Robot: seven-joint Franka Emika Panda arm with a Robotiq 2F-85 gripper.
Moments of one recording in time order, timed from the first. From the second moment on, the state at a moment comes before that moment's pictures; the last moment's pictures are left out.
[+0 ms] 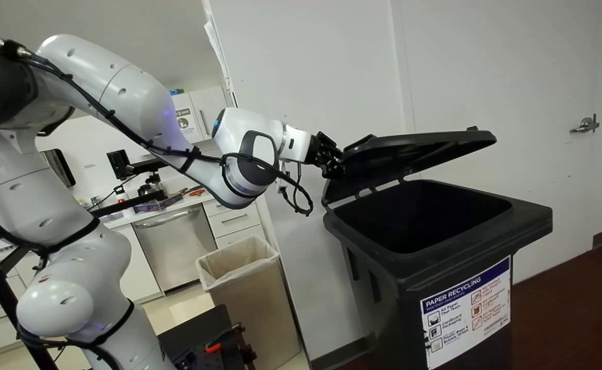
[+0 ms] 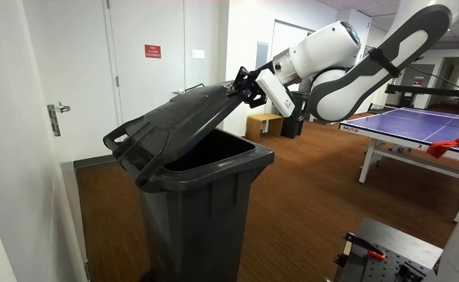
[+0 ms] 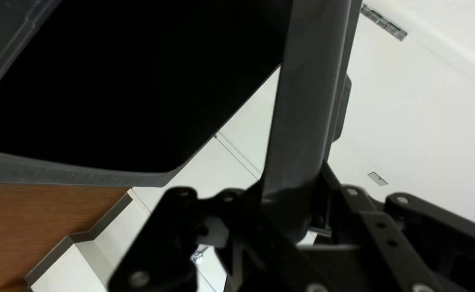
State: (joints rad) arm -0.13 -0.18 -0.07 -2.57 -0.70 3.52 1.40
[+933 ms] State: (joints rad) arm -0.14 -0.05 -0.12 -2.59 -0.66 3.51 1.51
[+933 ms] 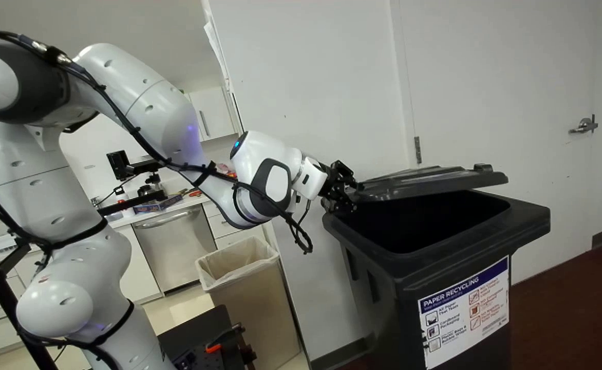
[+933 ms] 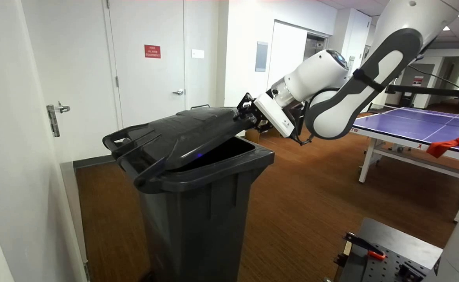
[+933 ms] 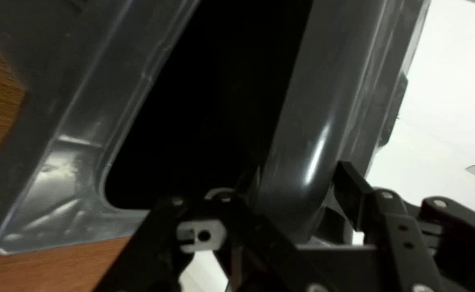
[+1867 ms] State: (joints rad) arm -0.16 -0.18 -0.14 -2.77 -0.92 3.26 1.45
